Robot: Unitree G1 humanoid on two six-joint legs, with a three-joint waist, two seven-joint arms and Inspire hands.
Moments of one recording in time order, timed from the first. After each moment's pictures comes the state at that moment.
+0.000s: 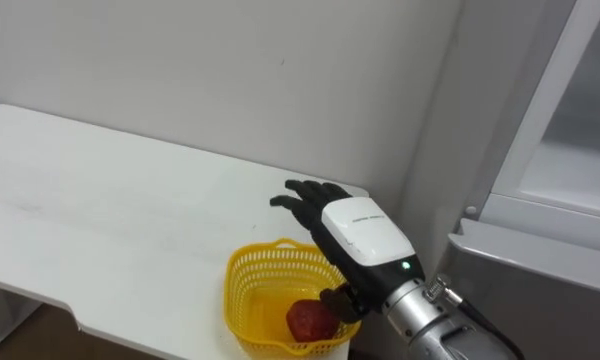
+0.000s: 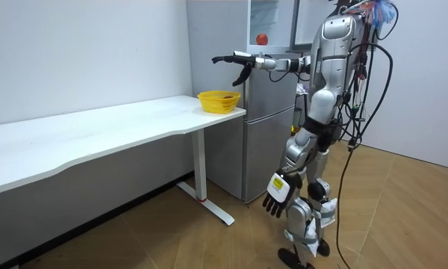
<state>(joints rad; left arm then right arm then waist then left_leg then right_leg) 0.10 0.31 -0.09 1.12 0.37 0.04 -0.10 -0.49 -0.39 0.48 0.18 -0.77 -0.07 -0.15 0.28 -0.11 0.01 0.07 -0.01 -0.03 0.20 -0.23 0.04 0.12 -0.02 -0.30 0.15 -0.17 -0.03</state>
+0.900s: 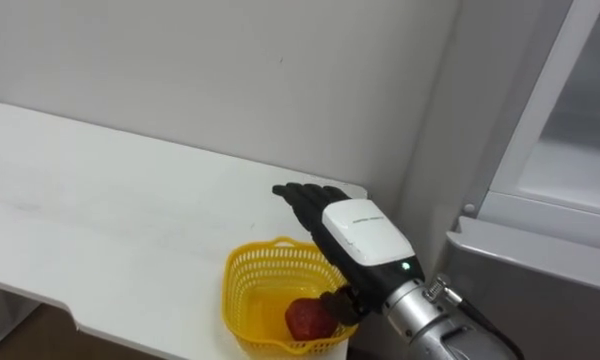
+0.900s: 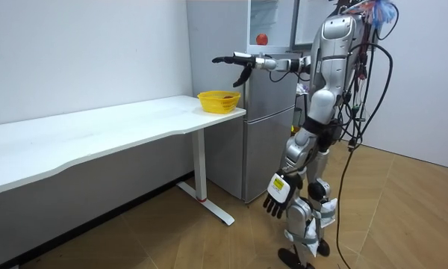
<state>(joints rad) 0.10 0.30 -0.10 1.12 0.37 0.06 -0.09 -0.49 -0.39 0.48 0.18 -0.71 -0.07 -0.13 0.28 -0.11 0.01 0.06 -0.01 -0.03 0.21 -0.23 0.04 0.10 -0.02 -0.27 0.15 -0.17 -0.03</state>
